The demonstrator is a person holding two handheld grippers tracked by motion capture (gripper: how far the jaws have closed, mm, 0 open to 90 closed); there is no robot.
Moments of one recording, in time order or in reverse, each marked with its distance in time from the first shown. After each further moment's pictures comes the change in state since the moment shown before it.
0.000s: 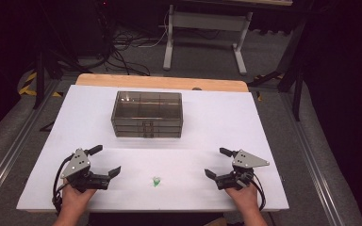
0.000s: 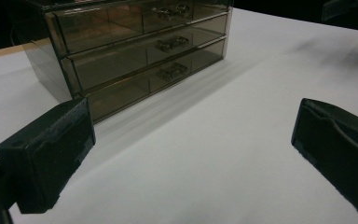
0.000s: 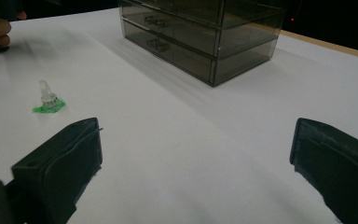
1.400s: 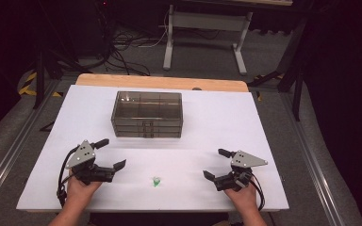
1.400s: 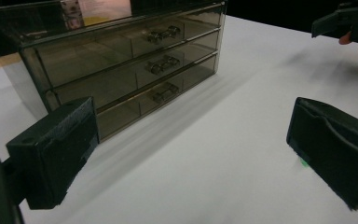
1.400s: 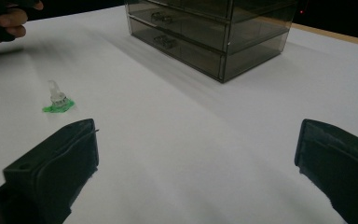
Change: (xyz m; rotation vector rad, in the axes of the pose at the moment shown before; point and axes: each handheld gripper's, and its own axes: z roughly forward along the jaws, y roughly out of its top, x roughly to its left) left arm 0.002 0.024 0.016 0.005 -0.048 0.012; right arm 0.002 0.000 0.003 0.017 0.021 0.024
